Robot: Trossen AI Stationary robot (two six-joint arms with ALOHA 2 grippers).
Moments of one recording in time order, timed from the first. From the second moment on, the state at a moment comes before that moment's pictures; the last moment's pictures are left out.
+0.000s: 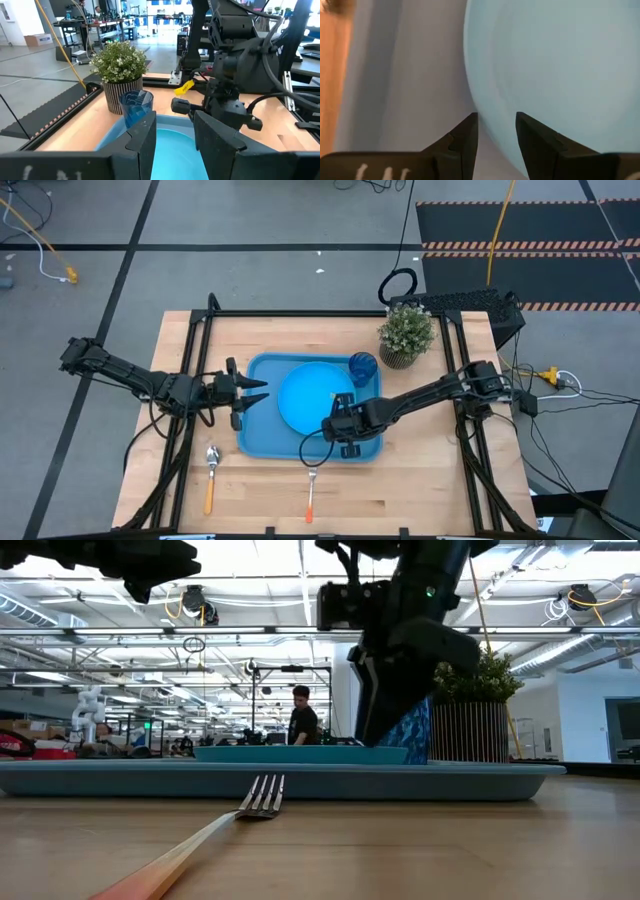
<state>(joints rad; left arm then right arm) -0.33 0.72 0.41 0.24 -0.49 -0.03 0.23 1.91 1.32 -0.63 0.21 0.06</state>
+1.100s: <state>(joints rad) -0.33 0.72 0.41 0.24 -0.50 -0.01 0.22 1.92 1.30 -0.54 0.21 0.08</state>
